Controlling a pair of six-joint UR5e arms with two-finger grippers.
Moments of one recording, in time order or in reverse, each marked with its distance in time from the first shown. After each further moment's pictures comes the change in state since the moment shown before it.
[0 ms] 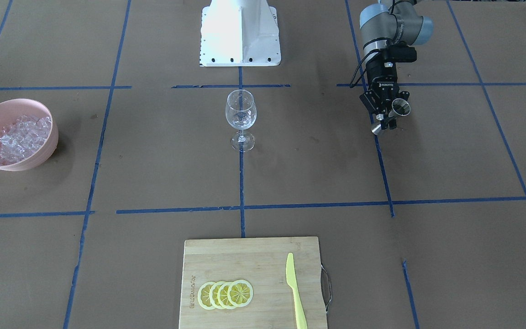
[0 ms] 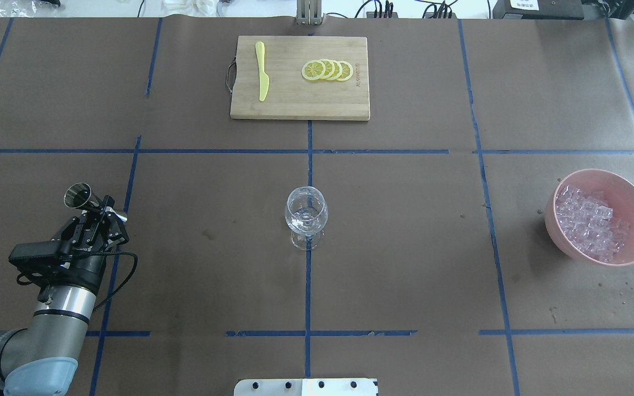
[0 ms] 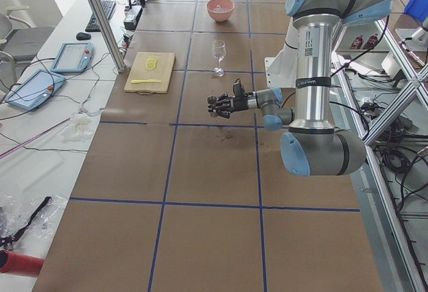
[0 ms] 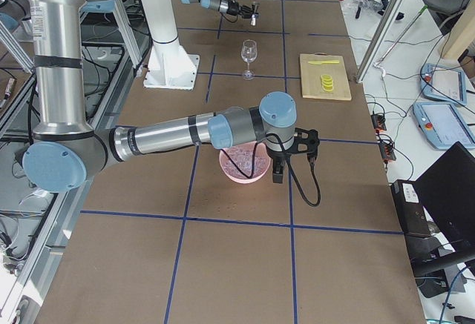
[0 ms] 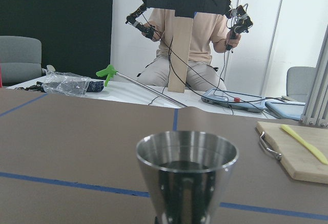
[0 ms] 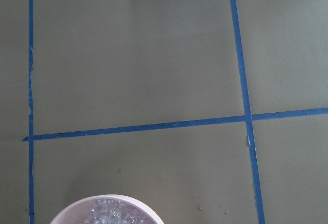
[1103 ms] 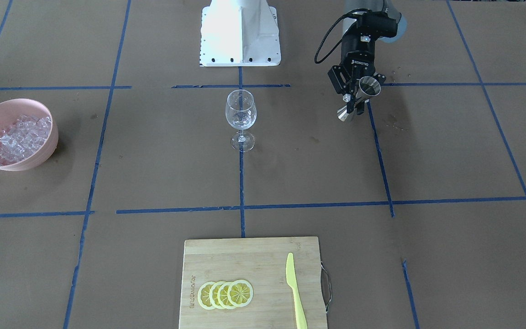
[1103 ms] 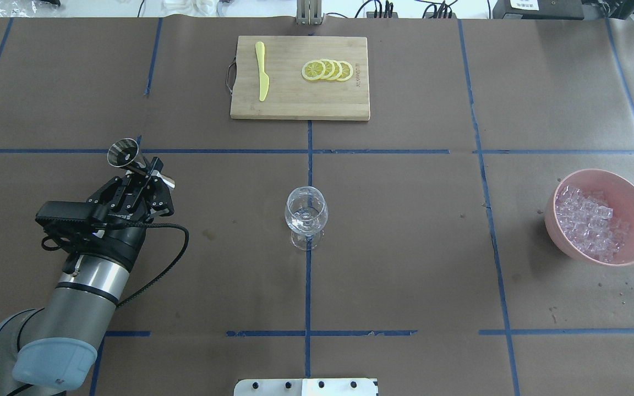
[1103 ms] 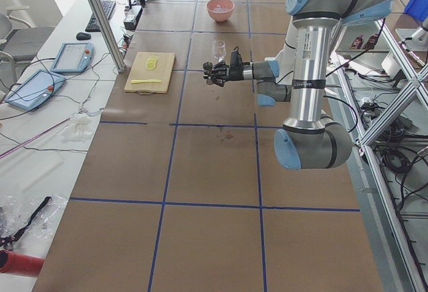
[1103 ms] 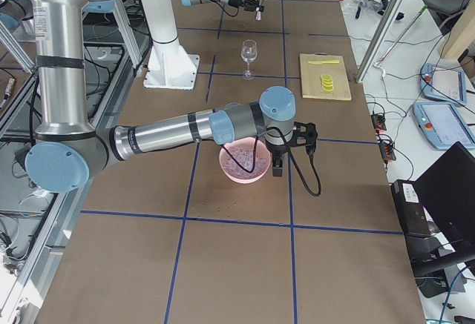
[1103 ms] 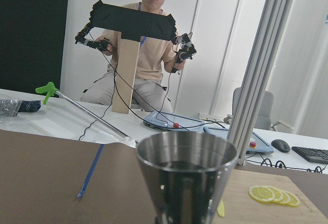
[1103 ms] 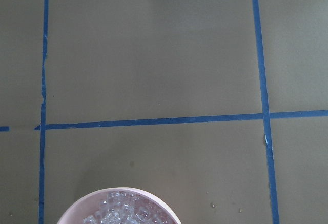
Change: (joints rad) left arm -0.062 -0.199 -0.081 -0.236 -0.092 0.517; right arm -0.053 -0.004 0.043 0.001 -0.002 0.015
